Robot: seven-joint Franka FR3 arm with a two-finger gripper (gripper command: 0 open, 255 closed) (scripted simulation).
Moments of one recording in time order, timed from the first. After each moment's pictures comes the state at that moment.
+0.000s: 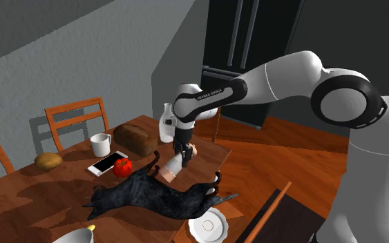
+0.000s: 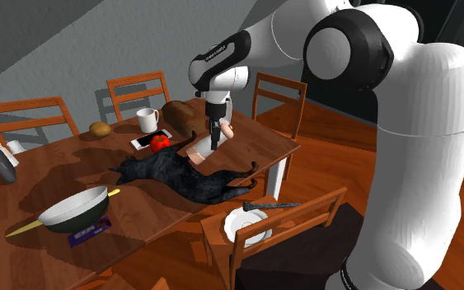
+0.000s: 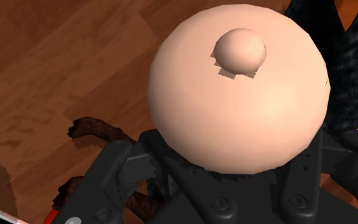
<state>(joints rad) 0.27 0.32 -0.07 -1.84 0.27 2.03 -1.23</state>
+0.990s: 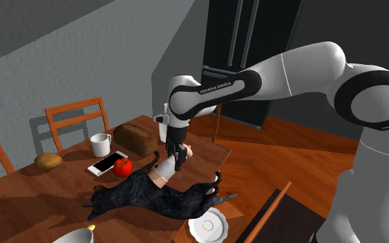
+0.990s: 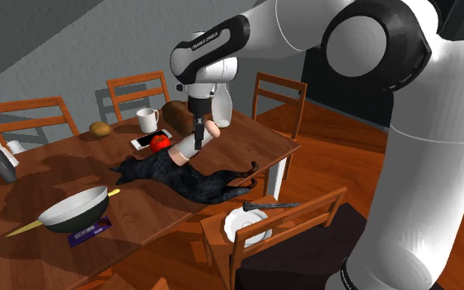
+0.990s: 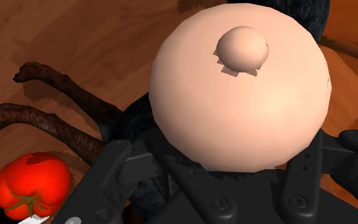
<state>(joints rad) 0.35 0.22 -0.02 -1.87 0.26 1.98 -1.09</state>
